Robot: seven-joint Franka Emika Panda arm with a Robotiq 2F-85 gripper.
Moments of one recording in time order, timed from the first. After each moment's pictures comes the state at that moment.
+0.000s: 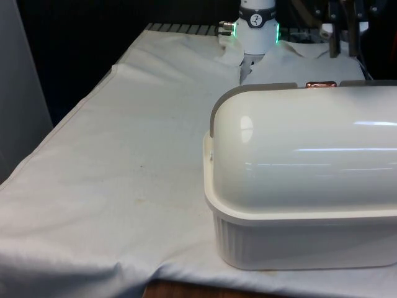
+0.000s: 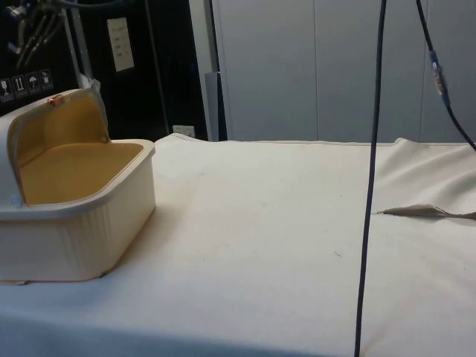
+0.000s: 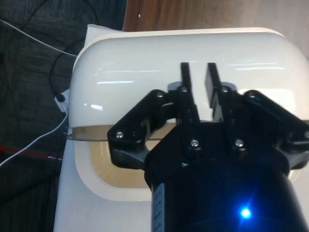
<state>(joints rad) 0.24 0.45 -0.10 -1.61 0.11 2.79 -0.08</state>
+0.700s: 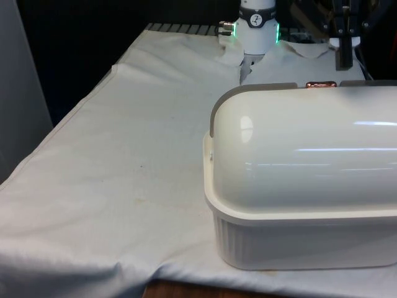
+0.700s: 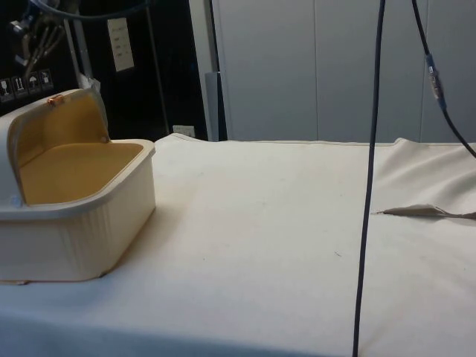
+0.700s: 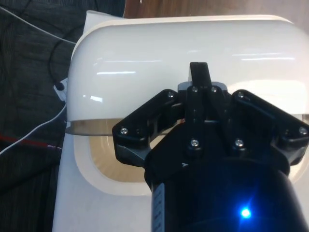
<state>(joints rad) 0.24 0.47 -0.10 -1.61 0.11 2.77 -0.08</state>
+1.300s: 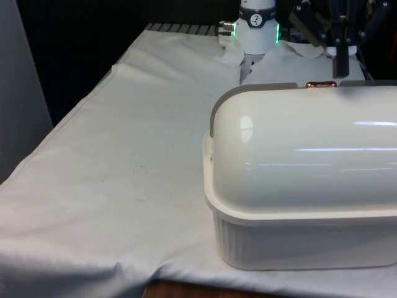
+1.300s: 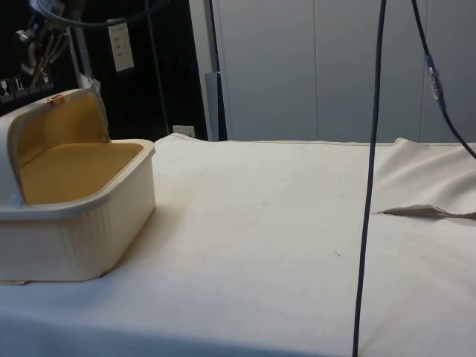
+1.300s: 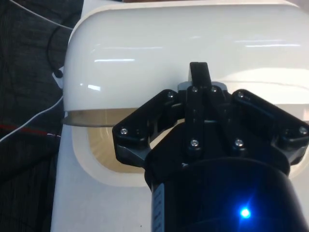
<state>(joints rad) 0.24 0.47 -0.10 -1.63 0.11 2.74 -0.08</state>
